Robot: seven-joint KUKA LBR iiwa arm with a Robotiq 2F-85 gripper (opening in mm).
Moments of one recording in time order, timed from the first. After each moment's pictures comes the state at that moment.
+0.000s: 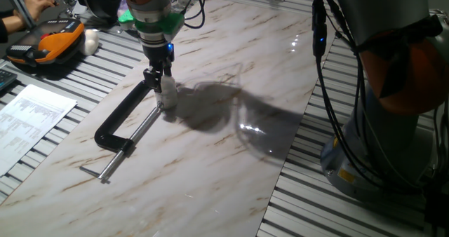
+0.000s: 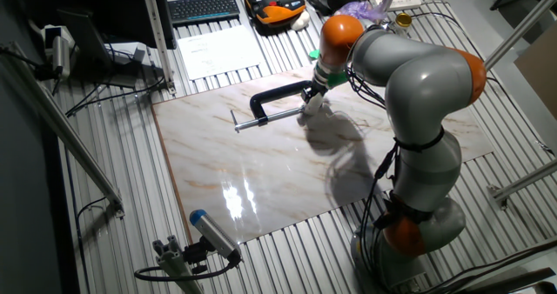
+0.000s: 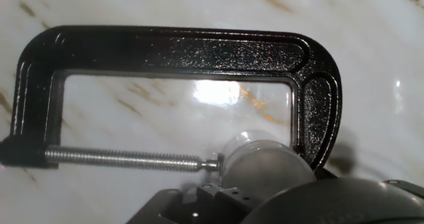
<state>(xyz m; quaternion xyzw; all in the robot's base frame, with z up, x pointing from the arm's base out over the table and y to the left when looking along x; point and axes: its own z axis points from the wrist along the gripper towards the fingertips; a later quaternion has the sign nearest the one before) 0.590 0.028 0.094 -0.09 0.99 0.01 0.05</state>
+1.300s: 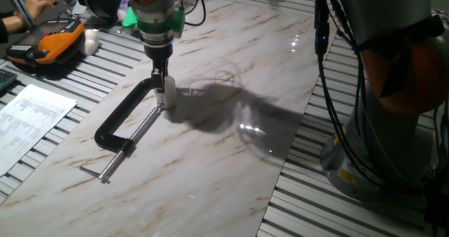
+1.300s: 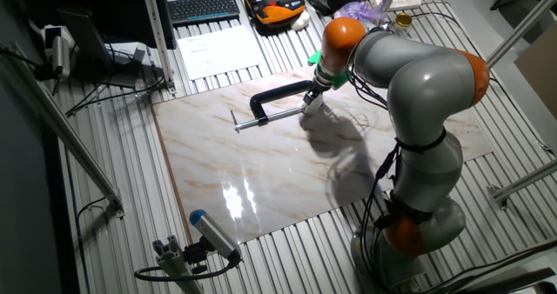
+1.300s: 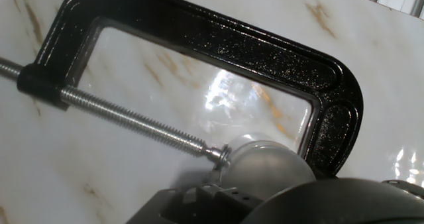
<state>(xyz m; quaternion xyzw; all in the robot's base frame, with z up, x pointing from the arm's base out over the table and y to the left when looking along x) 0.590 0.028 0.095 -0.22 0.97 0.00 0.04</state>
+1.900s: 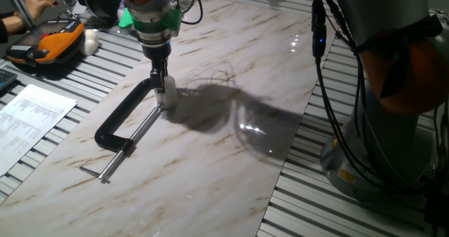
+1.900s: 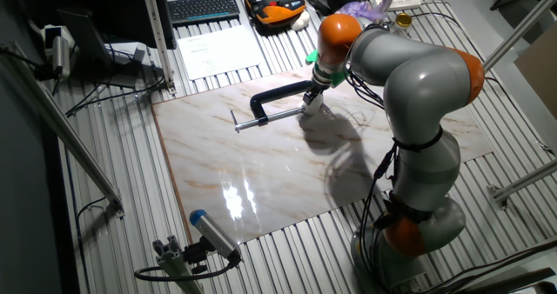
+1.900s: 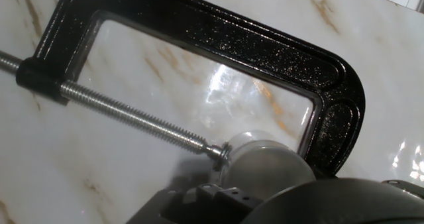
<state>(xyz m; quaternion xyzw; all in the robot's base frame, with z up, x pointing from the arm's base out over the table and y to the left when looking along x) 0.590 0.029 0.094 -0.22 0.97 0.00 0.04</state>
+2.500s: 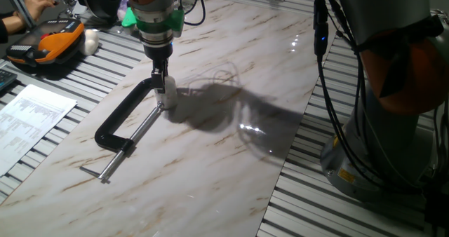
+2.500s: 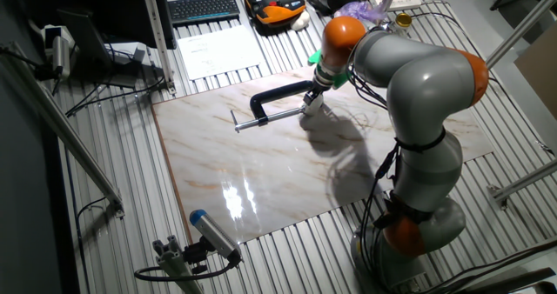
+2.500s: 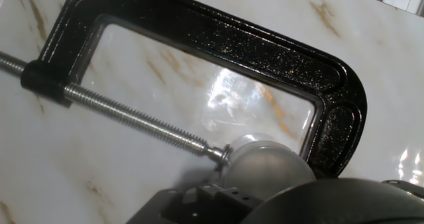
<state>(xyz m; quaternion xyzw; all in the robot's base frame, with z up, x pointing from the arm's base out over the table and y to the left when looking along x) 0.589 0.029 0.093 -0.22 0.97 0.01 0.05</state>
